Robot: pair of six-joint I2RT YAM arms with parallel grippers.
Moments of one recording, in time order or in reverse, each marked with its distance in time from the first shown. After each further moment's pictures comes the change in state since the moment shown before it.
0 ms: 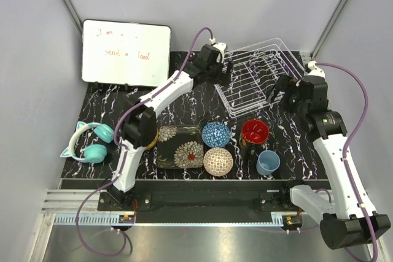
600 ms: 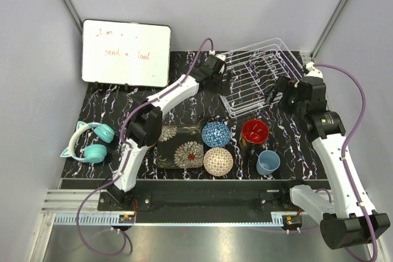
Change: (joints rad) left arm -0.022 0.032 -0.039 -0.108 -0.082 -0.106; right arm 0.002 0.000 -0.025 0.015 -0.022 0.002
